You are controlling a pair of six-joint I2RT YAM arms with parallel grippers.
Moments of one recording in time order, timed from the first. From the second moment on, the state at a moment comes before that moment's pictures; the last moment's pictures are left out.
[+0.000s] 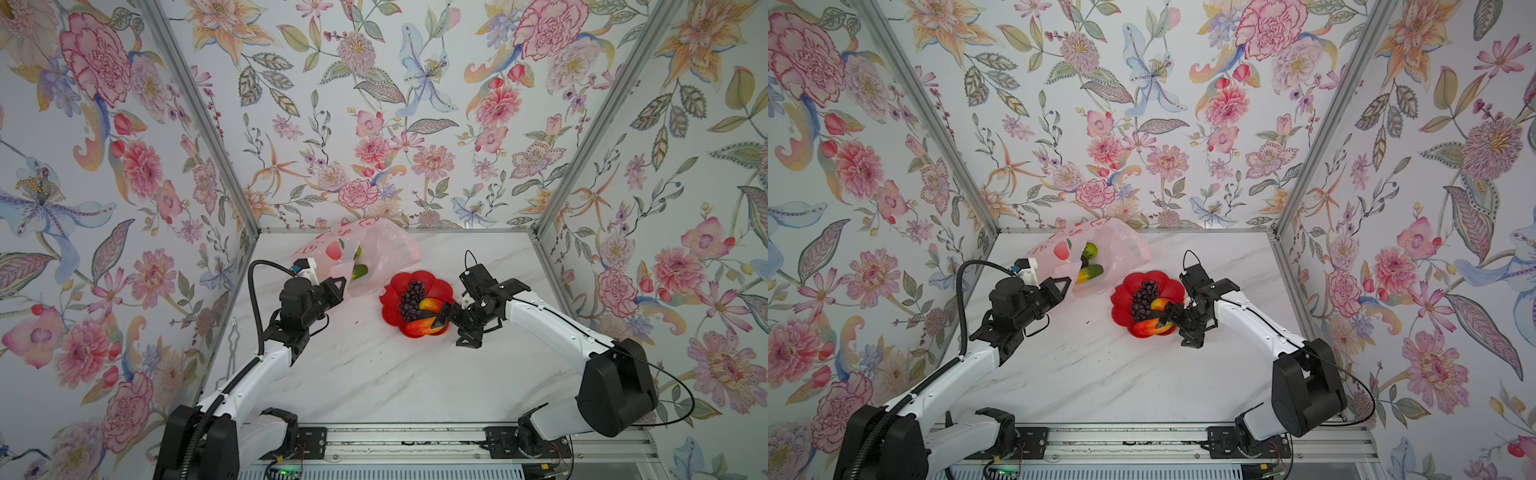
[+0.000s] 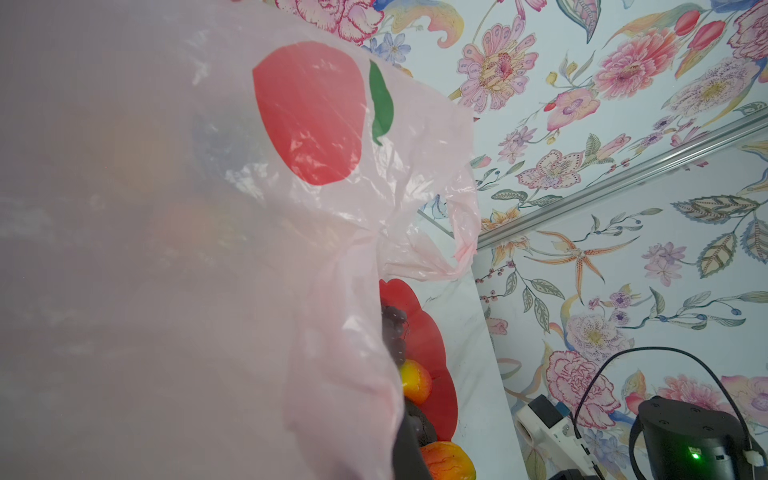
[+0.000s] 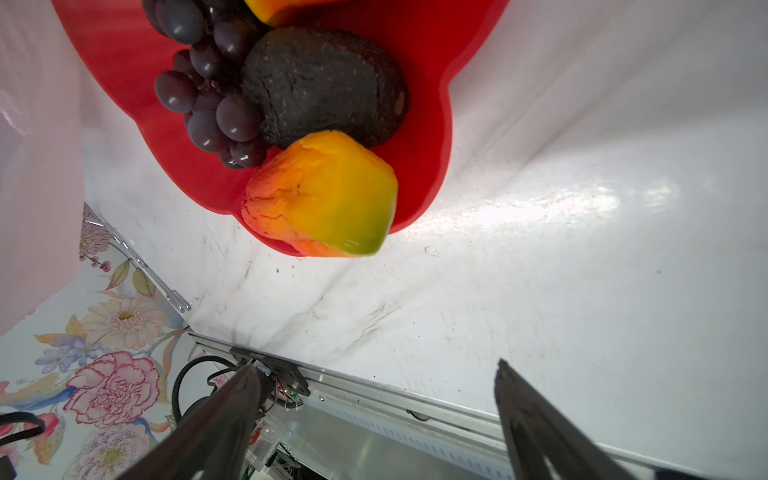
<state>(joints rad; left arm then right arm) -0.27 1.12 0.62 0.21 0.23 -0.83 0.47 1.48 1.09 -0.90 -0.44 0.88</state>
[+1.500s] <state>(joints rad) -0.26 1.06 0.56 0.24 0.22 -0.87 0.45 1.62 1.08 -0.65 -0.44 0.93</state>
